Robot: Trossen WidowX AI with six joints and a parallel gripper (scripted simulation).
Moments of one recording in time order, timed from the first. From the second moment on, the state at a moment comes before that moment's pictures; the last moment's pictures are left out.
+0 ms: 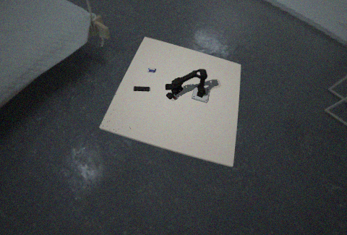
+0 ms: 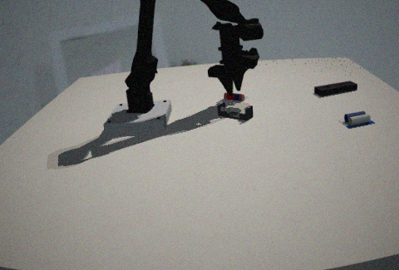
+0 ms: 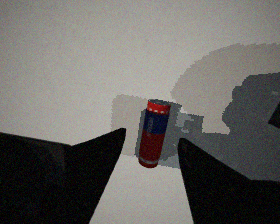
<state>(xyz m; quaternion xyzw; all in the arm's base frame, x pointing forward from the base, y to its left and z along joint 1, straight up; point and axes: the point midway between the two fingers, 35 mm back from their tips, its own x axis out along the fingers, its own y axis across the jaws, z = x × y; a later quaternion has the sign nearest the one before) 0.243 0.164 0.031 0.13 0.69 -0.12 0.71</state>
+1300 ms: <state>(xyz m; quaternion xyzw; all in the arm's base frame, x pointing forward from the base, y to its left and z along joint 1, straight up) 0.241 0.160 0.060 0.10 0.69 -0.09 0.71</state>
